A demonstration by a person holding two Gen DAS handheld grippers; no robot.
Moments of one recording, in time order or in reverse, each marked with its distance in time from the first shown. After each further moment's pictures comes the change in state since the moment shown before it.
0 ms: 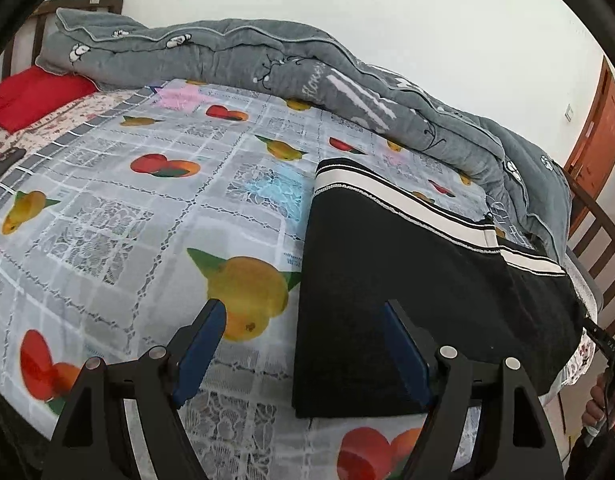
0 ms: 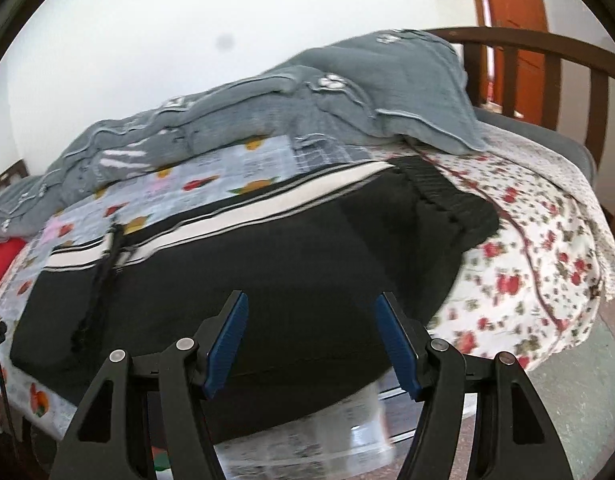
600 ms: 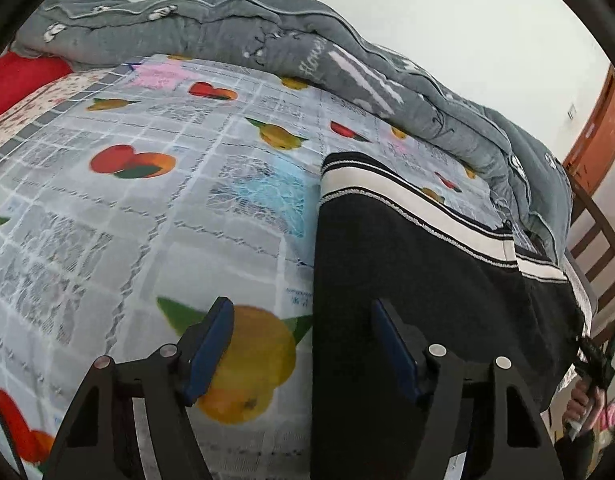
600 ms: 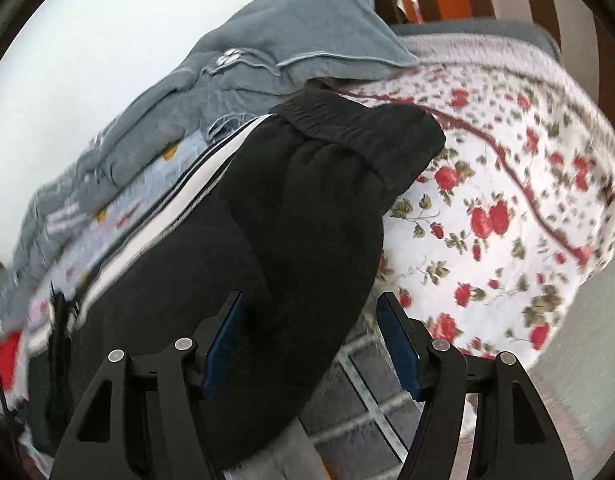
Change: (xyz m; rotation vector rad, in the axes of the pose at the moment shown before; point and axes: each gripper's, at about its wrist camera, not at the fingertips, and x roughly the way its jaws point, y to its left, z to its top) left arm 0.051 0.010 0.029 0.002 0.088 -0.060; right arm 0.069 -0.085 -0.005 0.360 0.086 -0.004
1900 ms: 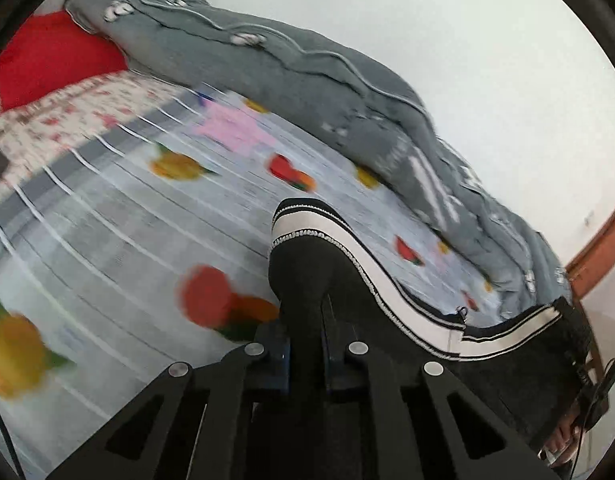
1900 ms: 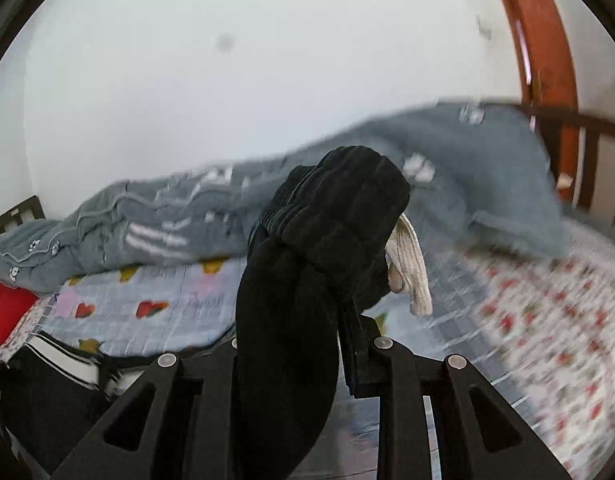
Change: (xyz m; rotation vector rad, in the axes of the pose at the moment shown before) left arm -0.020 0.123 0.108 -0.253 -0.126 0.000; right arm -0.001 0.271 0.040 -0.377 -0.233 0.128
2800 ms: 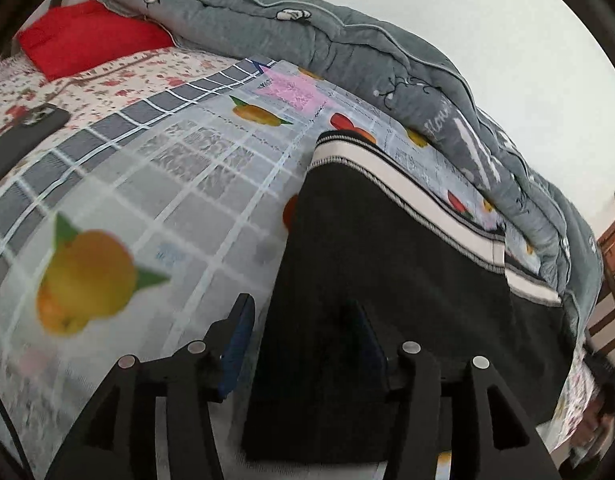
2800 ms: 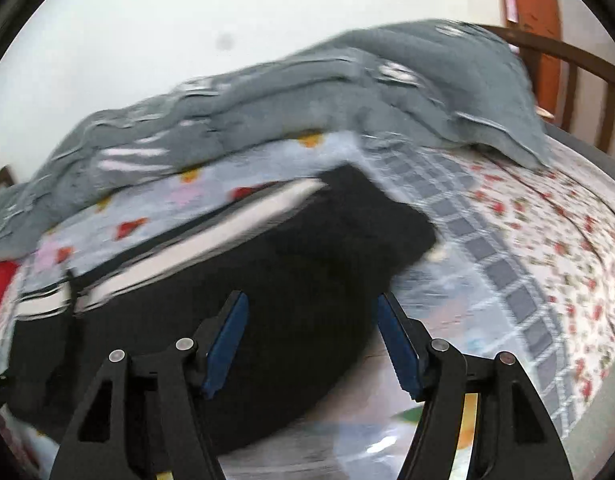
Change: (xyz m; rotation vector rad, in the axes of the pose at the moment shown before) left arm -0.020 0.041 -0.058 0.044 0.060 0.126; right arm -0.016 0.030 -0.065 0.025 0.232 -0.081
